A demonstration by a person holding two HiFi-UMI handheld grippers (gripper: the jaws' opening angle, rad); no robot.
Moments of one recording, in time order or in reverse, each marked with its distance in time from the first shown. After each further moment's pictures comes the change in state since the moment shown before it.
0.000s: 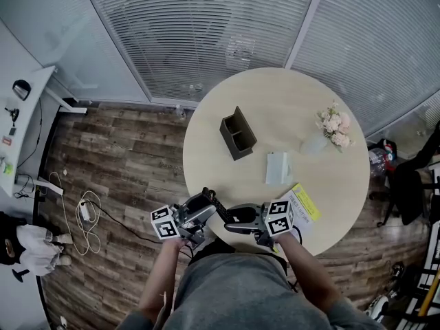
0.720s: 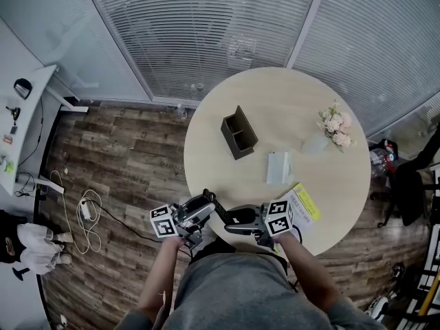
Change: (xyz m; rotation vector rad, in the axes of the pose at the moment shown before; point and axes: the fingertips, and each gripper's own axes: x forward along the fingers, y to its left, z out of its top) left arm -0.007 0.004 -0.005 -0.051 0.028 0.010; right arm 0.002 0.002 -0.008 0.022 0.015 0.031
